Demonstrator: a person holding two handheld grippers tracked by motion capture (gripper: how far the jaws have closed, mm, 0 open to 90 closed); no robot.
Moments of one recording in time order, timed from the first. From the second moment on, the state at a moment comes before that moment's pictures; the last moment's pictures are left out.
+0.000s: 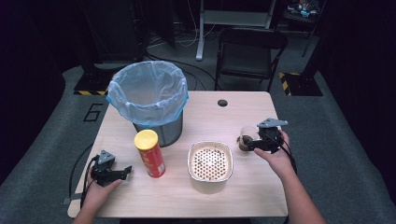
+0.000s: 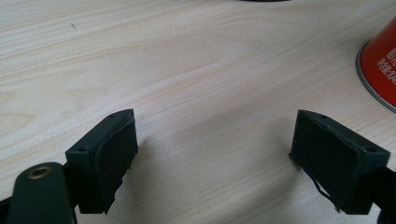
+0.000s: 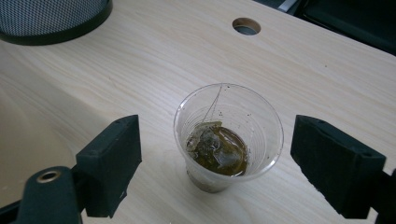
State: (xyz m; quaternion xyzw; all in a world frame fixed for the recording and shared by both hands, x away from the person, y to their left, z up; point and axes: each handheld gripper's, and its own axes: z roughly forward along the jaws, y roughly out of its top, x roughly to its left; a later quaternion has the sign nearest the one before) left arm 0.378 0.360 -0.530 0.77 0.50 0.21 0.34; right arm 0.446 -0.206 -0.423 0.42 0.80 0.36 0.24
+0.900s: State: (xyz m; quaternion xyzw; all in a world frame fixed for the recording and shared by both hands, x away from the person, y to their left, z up) left arm 0.377 0.359 -0.531 0.76 0.50 0.22 0.35; right arm 0.474 -0.200 -0.453 0.42 0.81 0.33 0.23
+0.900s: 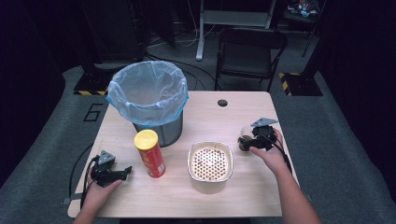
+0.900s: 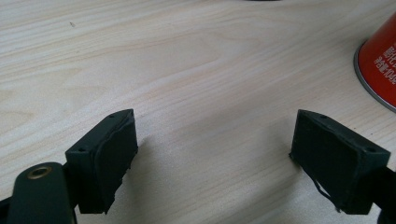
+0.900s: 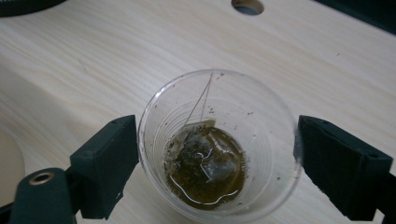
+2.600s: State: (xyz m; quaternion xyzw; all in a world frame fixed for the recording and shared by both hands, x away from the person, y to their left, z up) left arm 0.376 0.359 -0.531 0.76 0.50 0.22 0.35; right arm 0.467 -0.178 -0.435 0.32 0.83 0.38 0.23
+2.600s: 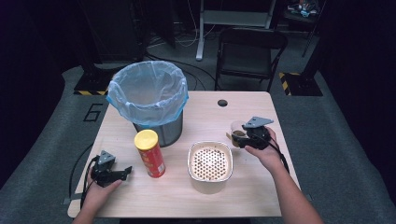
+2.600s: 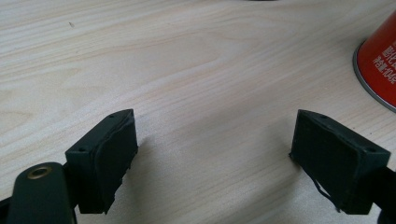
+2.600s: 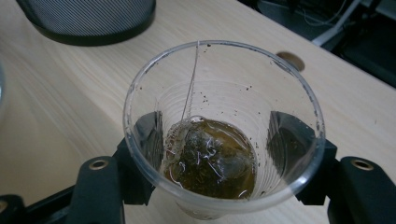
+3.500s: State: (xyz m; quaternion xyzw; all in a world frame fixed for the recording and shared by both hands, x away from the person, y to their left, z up) left arm 0.377 0.359 -0.531 0.76 0.50 0.22 0.35; right arm 0.470 -0.136 -0.392 0.17 0.84 0.44 0.25
